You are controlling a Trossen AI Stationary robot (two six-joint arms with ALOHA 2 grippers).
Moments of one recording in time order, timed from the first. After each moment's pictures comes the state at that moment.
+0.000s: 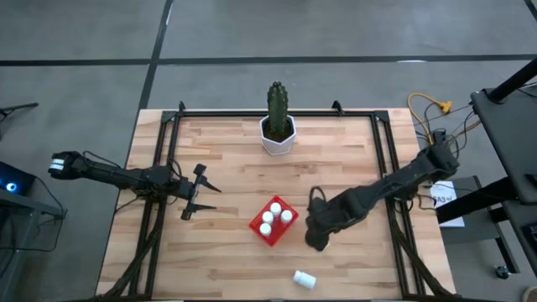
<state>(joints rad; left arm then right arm) -0.13 0.43 0.00 0.35 0.12 0.17 0.44 1.65 1.30 -0.99 -0.05 1.23</state>
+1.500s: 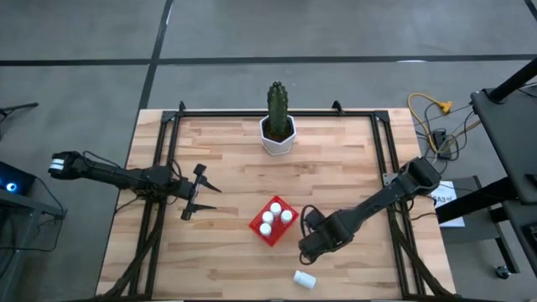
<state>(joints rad) -0.13 0.42 0.01 0.35 0.12 0.19 0.53 1.87 1.41 -1.09 0.04 1.45</state>
